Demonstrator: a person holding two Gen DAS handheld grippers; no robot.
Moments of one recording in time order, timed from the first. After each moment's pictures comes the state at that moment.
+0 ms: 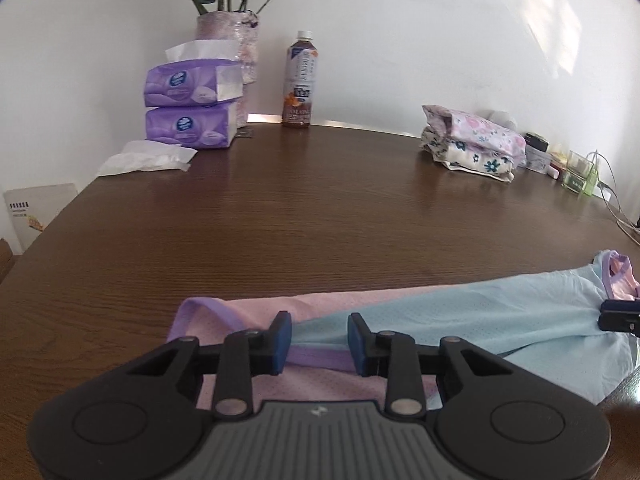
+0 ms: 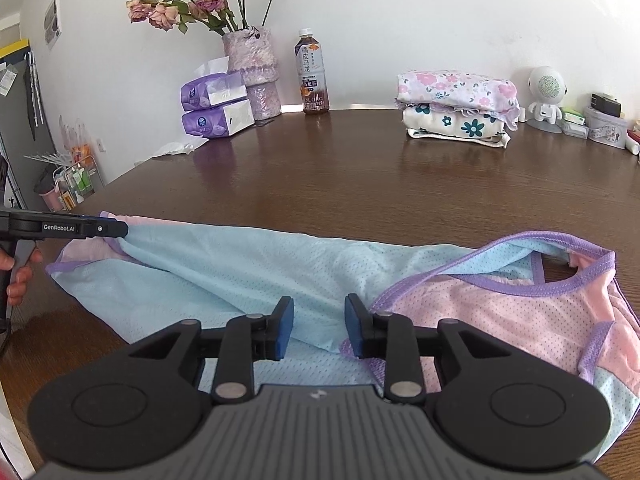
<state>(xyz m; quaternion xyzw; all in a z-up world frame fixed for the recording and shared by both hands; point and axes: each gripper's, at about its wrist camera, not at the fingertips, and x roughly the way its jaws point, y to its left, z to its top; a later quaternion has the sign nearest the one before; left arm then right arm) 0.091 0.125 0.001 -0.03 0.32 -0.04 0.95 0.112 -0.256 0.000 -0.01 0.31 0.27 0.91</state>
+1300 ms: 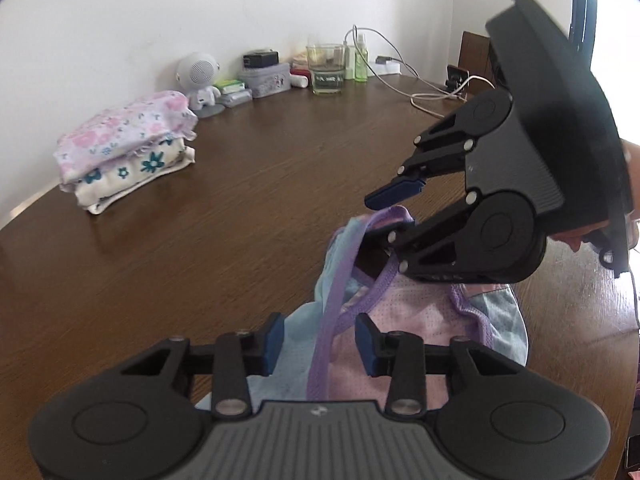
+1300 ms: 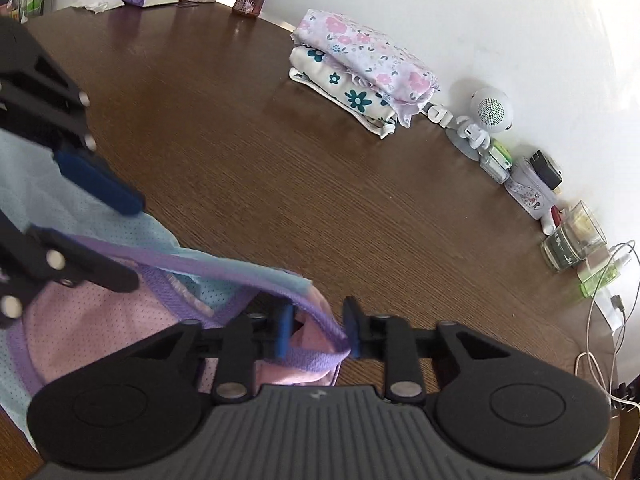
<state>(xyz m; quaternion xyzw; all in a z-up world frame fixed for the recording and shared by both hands) 0.192 -0.213 0.014 0.16 0.37 -0.33 0.86 0.220 -0.336 0.013 -0.28 0.37 0.17 0.87</state>
